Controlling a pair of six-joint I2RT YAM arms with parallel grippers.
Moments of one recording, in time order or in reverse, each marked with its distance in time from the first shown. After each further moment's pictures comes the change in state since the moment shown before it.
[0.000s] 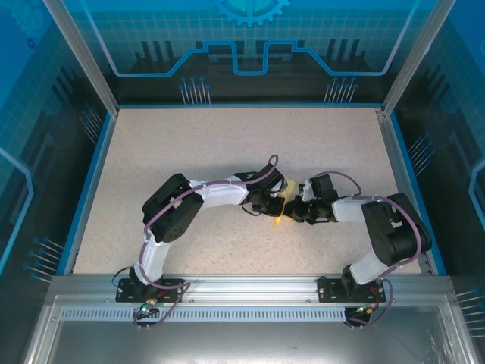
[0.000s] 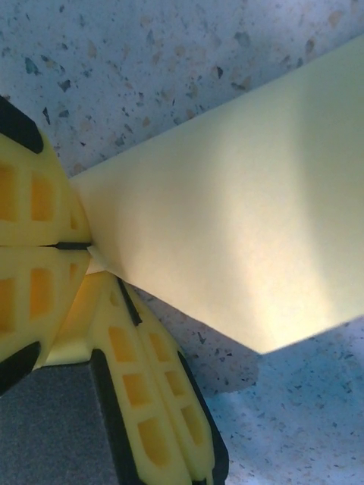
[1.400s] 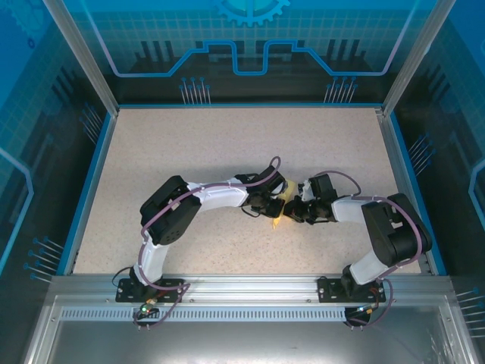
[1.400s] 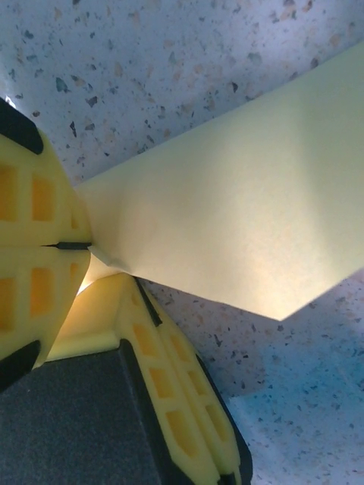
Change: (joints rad) left arm -0.021 -0.031 -0.014 -0.019 -0.070 0.034; right arm 0.010 0.000 0.008 -0.015 0.015 -0.011
